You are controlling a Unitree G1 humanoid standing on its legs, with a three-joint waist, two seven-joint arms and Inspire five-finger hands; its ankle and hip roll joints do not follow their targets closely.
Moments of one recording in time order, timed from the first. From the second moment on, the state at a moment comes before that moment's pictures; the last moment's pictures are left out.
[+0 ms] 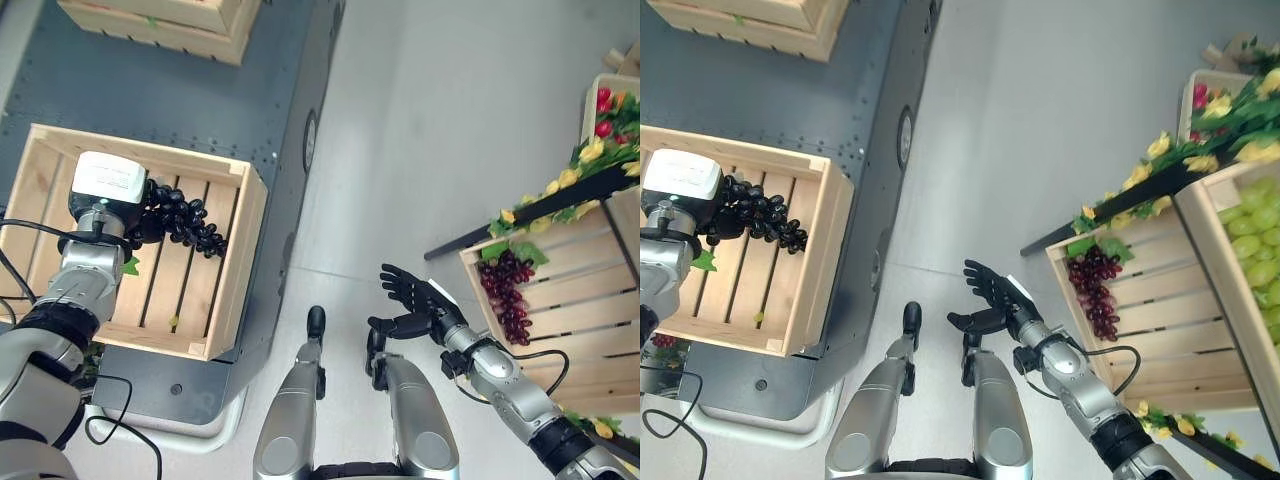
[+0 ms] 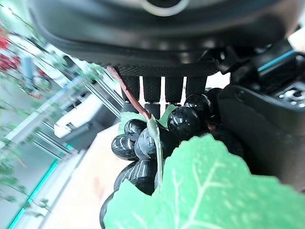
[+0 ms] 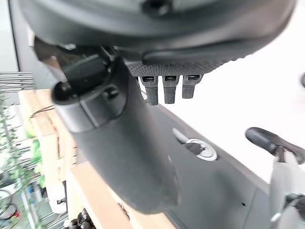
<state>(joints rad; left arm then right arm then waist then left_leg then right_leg) -0.74 1.10 -0.70 0.72 0.79 0.23 0.24 -0.14 -0.56 0.48 0.21 0.53 -0.10 0.06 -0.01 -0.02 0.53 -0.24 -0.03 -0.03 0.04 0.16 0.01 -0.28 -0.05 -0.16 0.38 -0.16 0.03</state>
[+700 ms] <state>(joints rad) -0.82 1.32 -0.74 0.24 1.04 0.12 -0.13 -0.23 -0.52 0.48 0.12 0.74 -0.11 0.07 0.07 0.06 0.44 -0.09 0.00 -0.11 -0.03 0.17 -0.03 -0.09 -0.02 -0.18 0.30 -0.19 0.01</state>
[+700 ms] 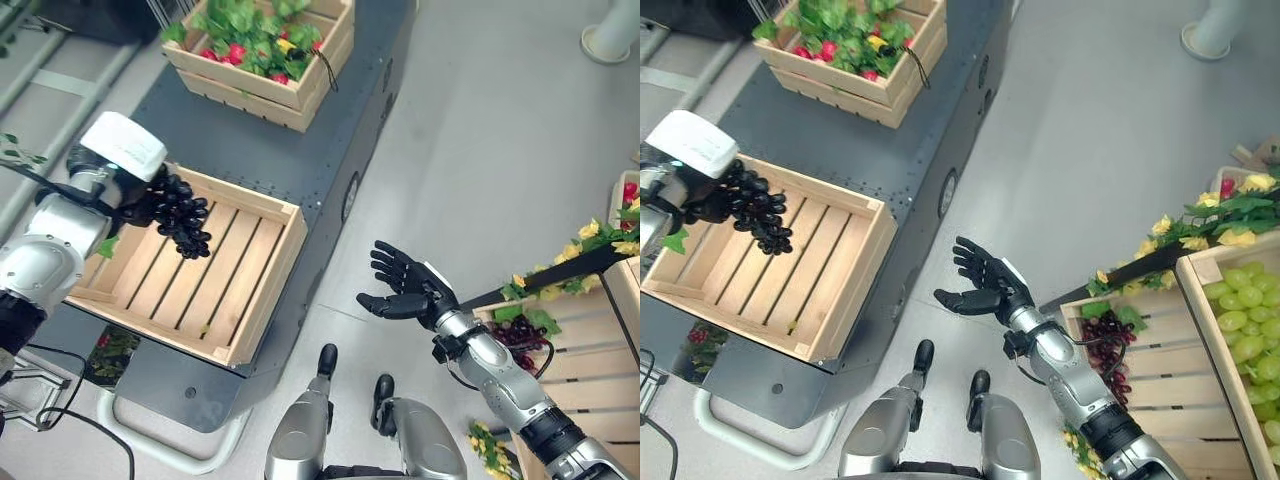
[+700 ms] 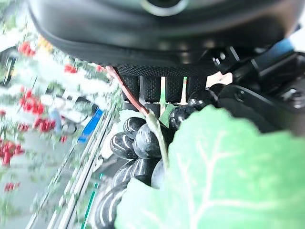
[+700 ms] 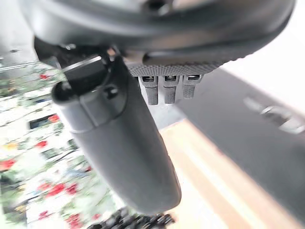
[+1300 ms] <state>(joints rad) -1.06 1.30 -0.93 0.01 1.18 -0.04 -0.30 -0.39 -0.37 0.58 0.07 0.92 -0.11 0.01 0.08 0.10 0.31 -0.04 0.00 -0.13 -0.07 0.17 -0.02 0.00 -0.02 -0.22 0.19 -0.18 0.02</state>
